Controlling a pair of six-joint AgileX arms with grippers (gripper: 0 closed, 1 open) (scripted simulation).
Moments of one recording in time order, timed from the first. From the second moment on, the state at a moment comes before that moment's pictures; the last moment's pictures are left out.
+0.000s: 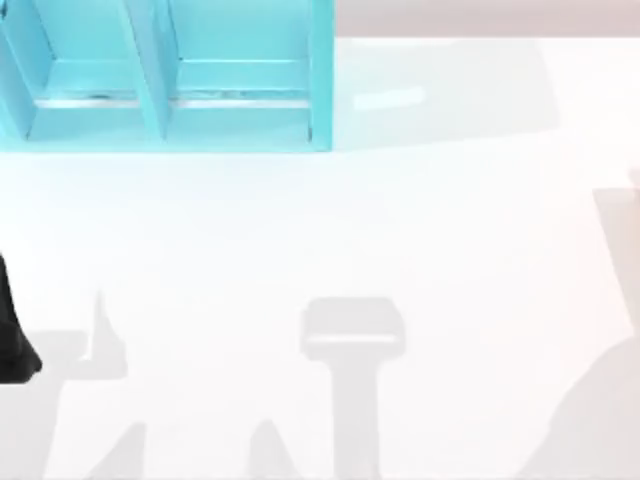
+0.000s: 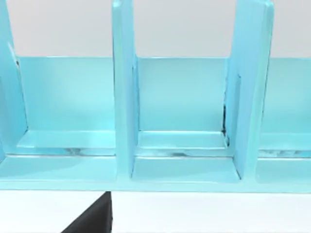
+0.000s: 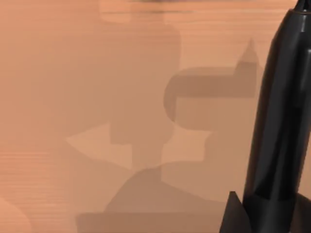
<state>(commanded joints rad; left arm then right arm) 0.00 0.00 0.00 0.00 0.00 0.00 -0.59 1.92 1.45 -1.13 -0.09 1.00</state>
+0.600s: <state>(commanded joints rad) 0.00 0.00 0.00 0.00 0.00 0.00 -0.59 1.91 1.42 -1.04 -0.10 0.99</state>
